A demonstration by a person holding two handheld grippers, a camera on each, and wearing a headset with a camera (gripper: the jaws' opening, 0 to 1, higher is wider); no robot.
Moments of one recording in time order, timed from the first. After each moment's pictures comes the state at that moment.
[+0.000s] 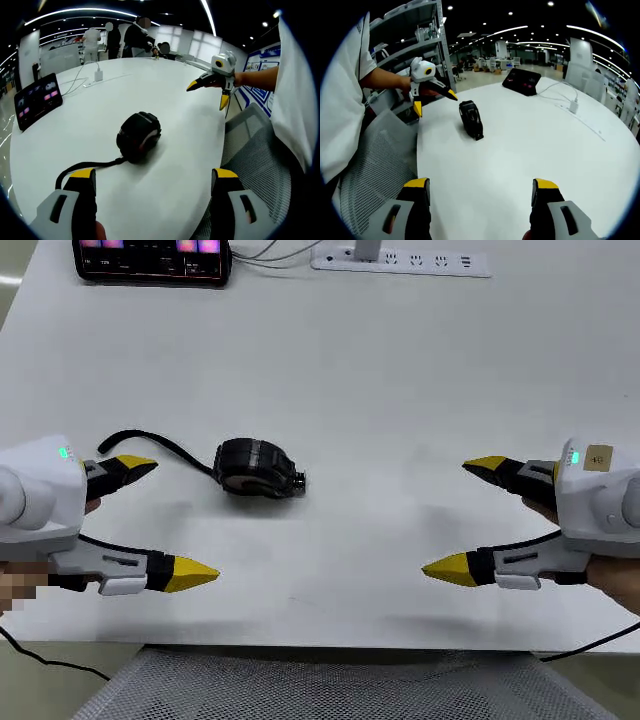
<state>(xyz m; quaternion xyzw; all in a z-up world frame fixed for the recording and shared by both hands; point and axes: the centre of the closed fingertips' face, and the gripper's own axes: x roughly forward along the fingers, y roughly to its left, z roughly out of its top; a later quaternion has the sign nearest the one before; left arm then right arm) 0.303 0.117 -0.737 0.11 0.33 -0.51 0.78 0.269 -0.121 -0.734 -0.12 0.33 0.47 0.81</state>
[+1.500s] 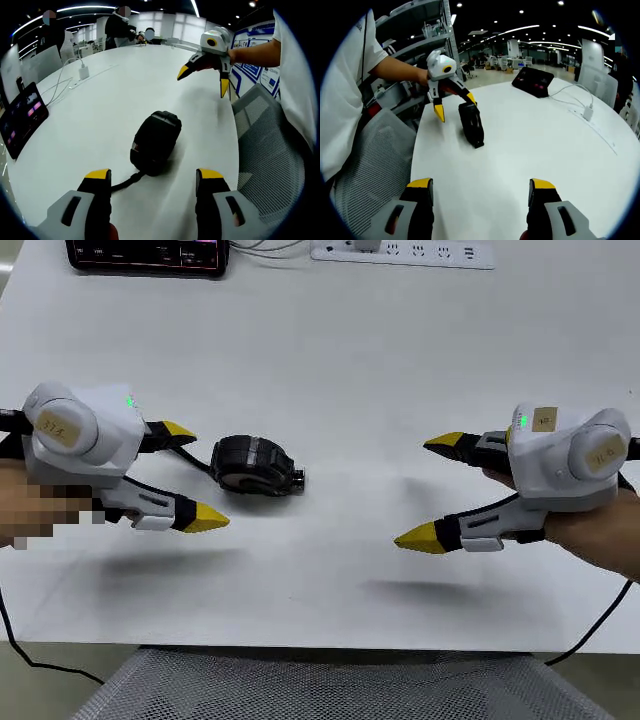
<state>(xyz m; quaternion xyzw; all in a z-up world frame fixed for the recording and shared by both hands) 0.348 0.096 -0.766 0.20 0.34 -0.56 0.73 0.301 -0.094 -0.746 -0.13 0.33 0.52 0.78</state>
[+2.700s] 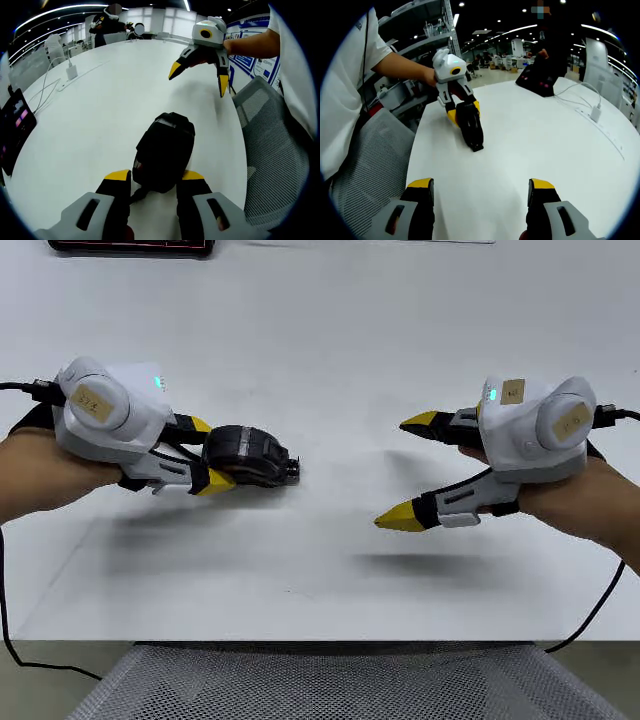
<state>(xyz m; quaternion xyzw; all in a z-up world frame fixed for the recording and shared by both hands) 0.359 0.073 -0.785 0.23 0.35 -0.58 0.70 0.313 -0.080 -0.758 -0.12 0.33 0.54 0.77</state>
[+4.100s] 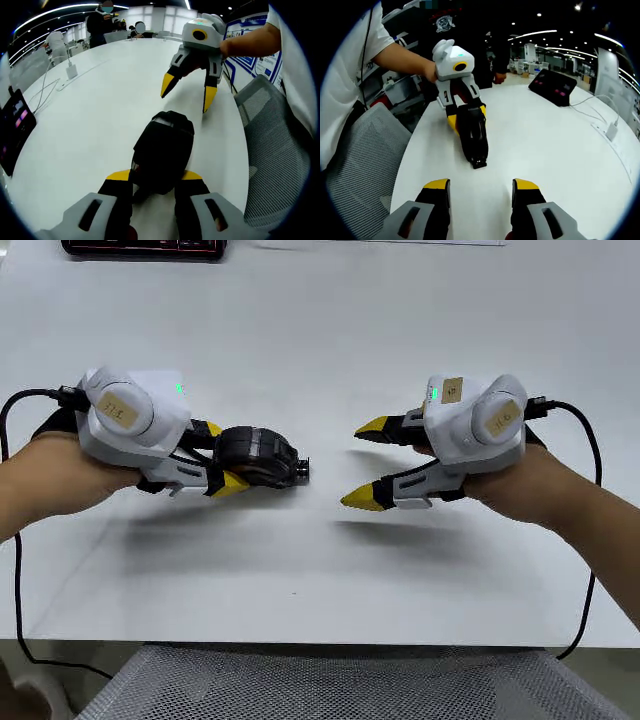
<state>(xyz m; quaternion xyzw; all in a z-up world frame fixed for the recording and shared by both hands) 0.358 0.072 -0.787 0.23 0.35 -0.58 0.70 0.334 -0.030 -0.776 -0.15 0.30 0.57 0.75</state>
